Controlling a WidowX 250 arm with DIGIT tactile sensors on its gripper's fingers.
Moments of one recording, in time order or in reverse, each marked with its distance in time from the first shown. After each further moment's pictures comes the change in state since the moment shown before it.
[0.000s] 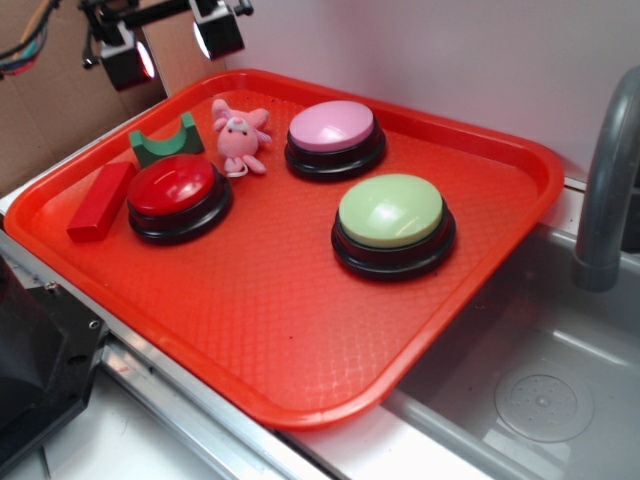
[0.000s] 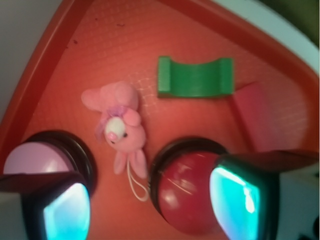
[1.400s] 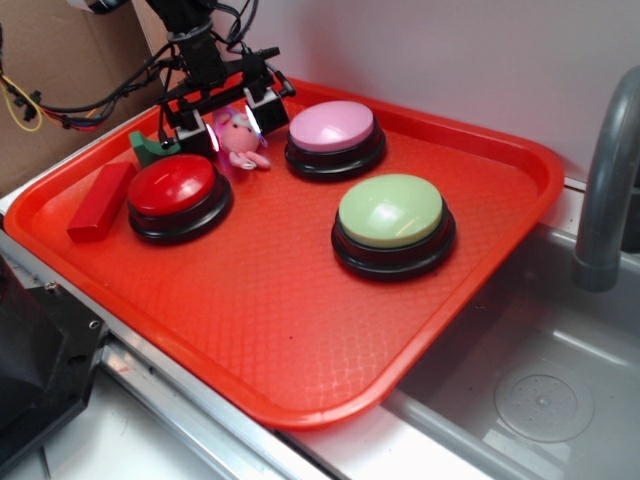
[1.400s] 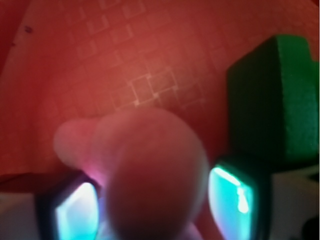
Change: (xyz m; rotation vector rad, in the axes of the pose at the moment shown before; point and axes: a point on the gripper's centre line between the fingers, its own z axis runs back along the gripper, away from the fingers) arm 0.030 -0.019 -0.090 -0.038 0.007 0.052
